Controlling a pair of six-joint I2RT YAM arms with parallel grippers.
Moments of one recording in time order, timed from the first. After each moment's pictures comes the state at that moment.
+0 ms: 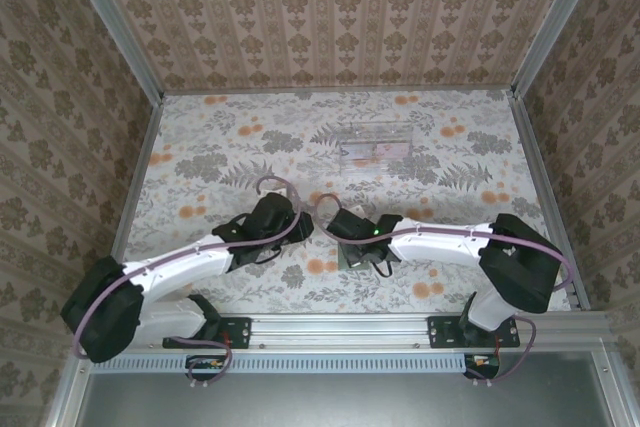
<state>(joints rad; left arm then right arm) -0.85 1.21 0.55 -0.10 -0.02 -0.87 0.98 1.56 0.87 -0.54 0.28 0.58</state>
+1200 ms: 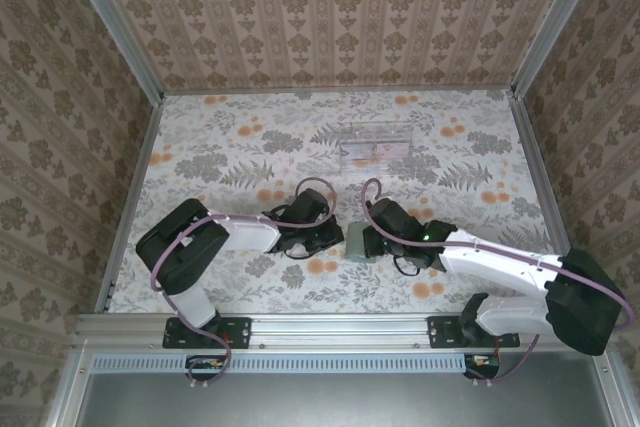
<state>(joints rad) -0.88 1.70 0.71 0.12 0.29 -1.11 0.83 1.20 0.65 -0.36 0.14 0.60</state>
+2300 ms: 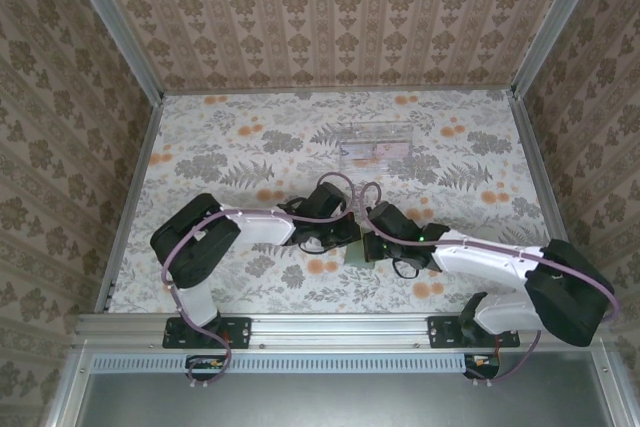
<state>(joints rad) -0.93 1.78 0.86 0.06 0.37 -1.06 0.80 1.27 0.58 -0.26 0.07 0.63</state>
